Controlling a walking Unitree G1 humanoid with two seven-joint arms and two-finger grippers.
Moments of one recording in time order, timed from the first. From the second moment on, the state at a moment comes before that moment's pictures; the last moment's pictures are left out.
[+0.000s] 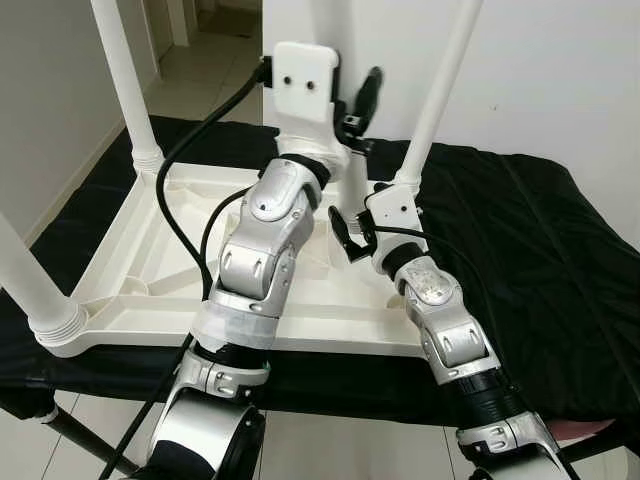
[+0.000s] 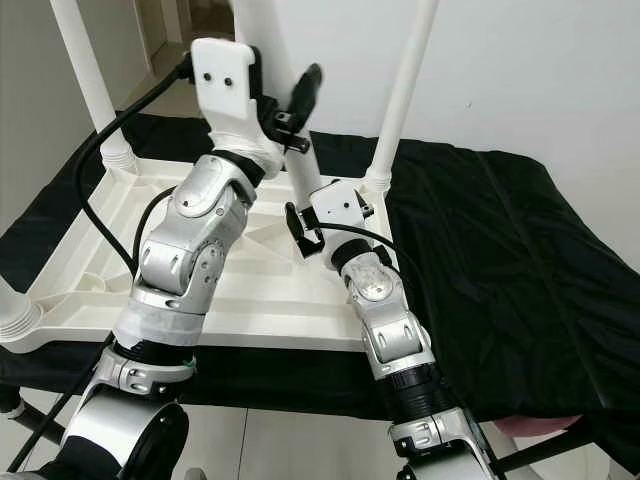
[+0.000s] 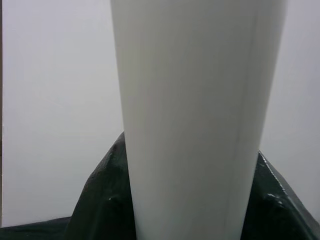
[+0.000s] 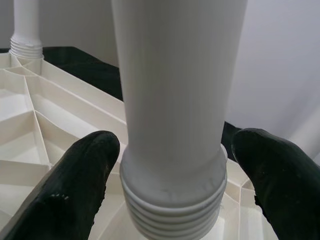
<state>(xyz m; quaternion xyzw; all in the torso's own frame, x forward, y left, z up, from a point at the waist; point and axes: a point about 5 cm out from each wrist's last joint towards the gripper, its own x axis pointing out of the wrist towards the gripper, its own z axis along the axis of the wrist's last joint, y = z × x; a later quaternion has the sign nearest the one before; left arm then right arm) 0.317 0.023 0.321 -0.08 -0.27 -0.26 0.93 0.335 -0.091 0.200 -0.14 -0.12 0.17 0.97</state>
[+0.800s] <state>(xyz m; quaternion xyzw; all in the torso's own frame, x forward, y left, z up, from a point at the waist) 0.308 0.011 0.311 -0.08 -0.25 -0.29 0.92 0.343 -0.085 0.204 -0.11 -0.15 0.17 0.97</state>
